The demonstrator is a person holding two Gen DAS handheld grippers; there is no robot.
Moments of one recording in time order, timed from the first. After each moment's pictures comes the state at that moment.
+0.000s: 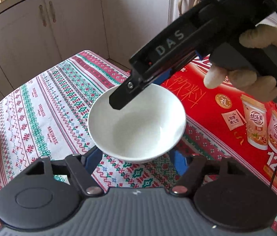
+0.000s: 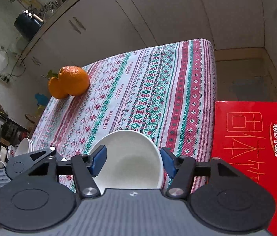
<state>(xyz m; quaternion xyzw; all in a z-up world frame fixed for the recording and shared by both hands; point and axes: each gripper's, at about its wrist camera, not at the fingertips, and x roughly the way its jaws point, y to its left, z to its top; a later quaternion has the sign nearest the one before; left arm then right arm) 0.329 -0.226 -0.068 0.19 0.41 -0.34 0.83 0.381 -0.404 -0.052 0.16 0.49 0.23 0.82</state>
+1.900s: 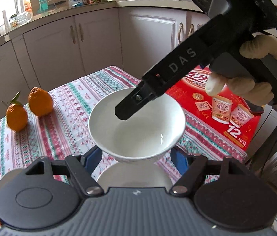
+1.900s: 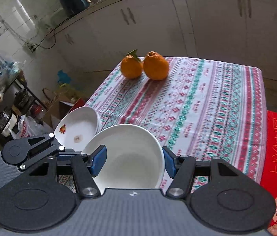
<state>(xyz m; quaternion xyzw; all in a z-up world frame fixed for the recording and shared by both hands) 0.181 -0.093 0.022 0.15 0.35 -0.31 0.87 0.244 -0.258 0.051 0.07 0.45 0.29 0.84</state>
